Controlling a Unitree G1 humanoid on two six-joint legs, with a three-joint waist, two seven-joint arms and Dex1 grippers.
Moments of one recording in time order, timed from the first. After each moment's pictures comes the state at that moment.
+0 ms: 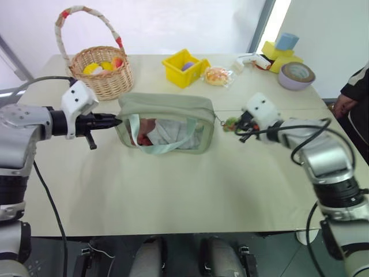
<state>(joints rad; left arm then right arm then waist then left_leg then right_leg) -0.61 0.96 0.06 0.03 -0.32 0.50 -1.15 -0.62 -0.62 0.14 -0.20 0.13 0.94 0.60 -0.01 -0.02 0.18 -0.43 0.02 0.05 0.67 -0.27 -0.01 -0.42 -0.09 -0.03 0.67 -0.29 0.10</state>
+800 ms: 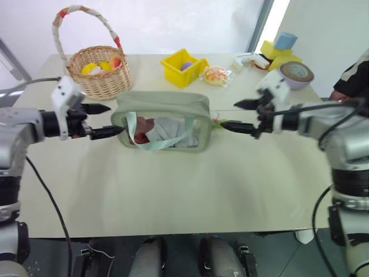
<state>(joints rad) -0.61 0.99 0.18 0.05 -0.47 0.72 -1.13 -0.81 -0.81 -0.06 -0.22 0.50 1.04 0.97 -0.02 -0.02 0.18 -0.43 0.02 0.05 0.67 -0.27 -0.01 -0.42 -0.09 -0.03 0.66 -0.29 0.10</state>
